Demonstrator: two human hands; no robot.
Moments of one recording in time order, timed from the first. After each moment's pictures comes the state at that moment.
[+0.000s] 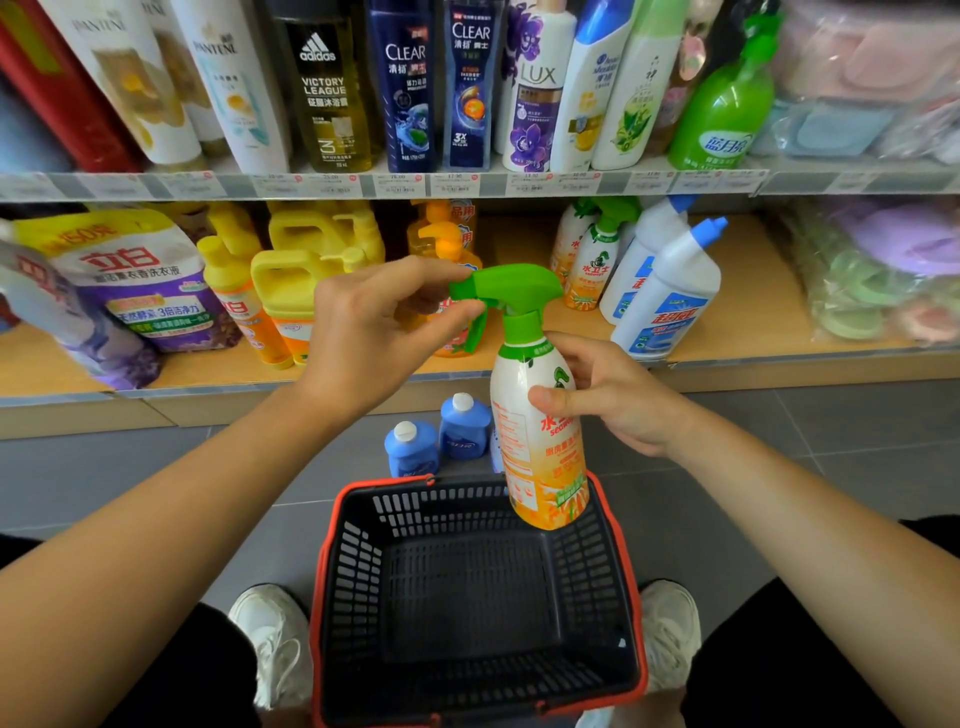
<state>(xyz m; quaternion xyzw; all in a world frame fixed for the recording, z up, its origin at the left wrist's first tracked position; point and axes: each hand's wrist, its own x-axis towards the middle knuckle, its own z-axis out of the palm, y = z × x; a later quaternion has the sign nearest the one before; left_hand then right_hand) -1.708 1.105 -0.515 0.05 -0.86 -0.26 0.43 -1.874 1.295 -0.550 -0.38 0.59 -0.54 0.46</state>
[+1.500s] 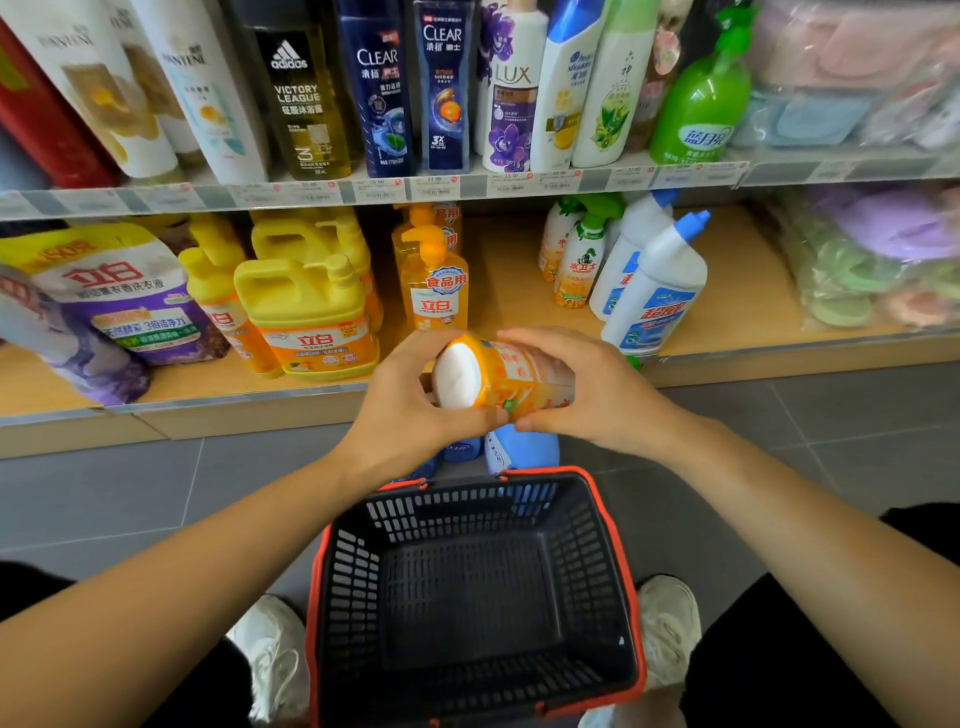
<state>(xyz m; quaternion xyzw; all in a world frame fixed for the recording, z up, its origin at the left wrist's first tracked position) -1.710 1.146 -0.559 0.20 -0.80 -0.54 0.20 -1.878 1.300 -0.552 -0.55 0.75 -0.33 0.18</state>
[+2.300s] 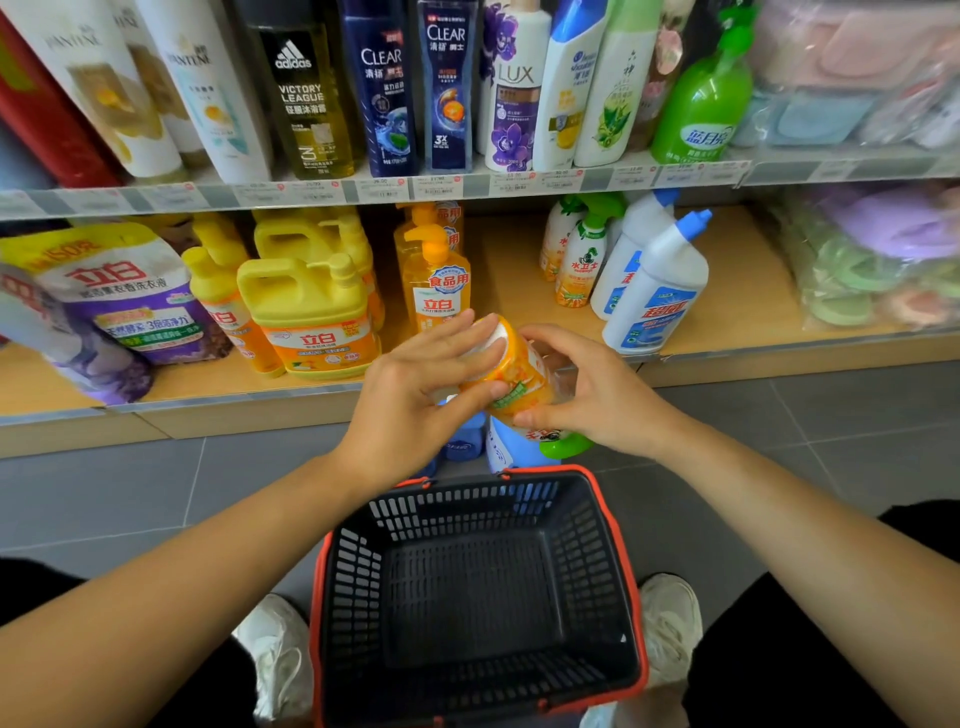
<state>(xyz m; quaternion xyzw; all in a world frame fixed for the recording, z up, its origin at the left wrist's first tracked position) -1.706 1.148 -0.550 0.05 -0.87 -0.38 0.30 -1.877 1.298 -0.562 -0.49 0.72 -0.42 0.25</state>
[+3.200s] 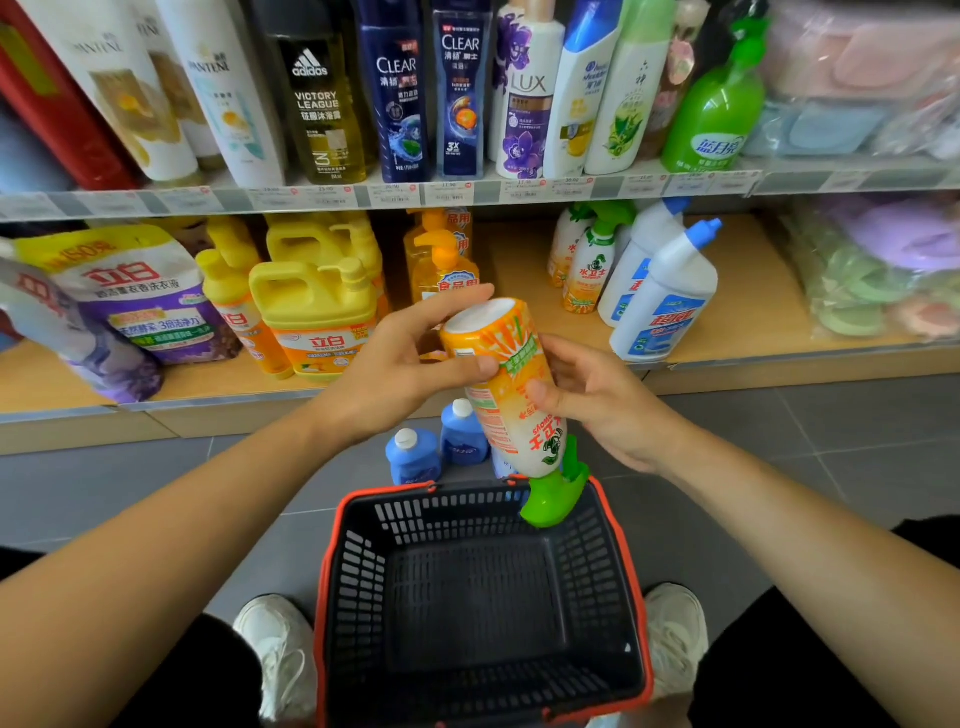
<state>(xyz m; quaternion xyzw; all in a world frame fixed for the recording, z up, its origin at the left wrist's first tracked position) -1.714 1.117 -0.525 0.11 -0.75 -0.64 0.14 -1.866 1.295 -0.563 -0.36 0.61 -0.57 0.43</state>
